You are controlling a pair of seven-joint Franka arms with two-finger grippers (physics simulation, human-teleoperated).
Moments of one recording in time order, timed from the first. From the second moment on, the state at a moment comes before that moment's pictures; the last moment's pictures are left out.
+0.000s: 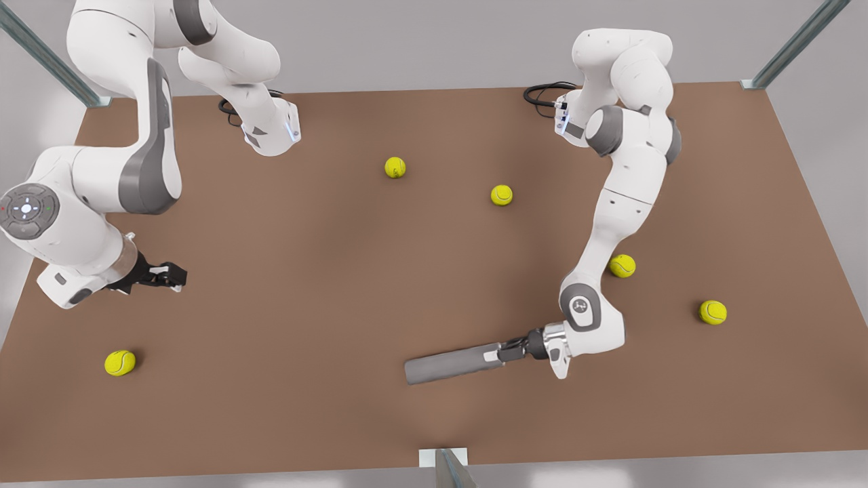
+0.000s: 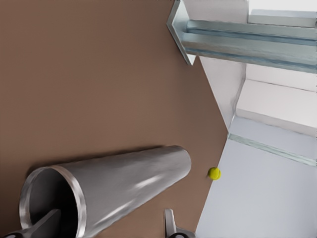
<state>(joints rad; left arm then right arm) -0.11 1.18 -0.30 -1.09 -1.14 2.25 0.17 0.00 0.30 0.01 -1.37 -0.12 1.66 -0.03</state>
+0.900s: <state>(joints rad) -0.12 1.15 -0.31 -1.05 -1.29 2.25 0.07 -0.01 0.31 0.01 -1.36 -0.13 1.68 -0.03</state>
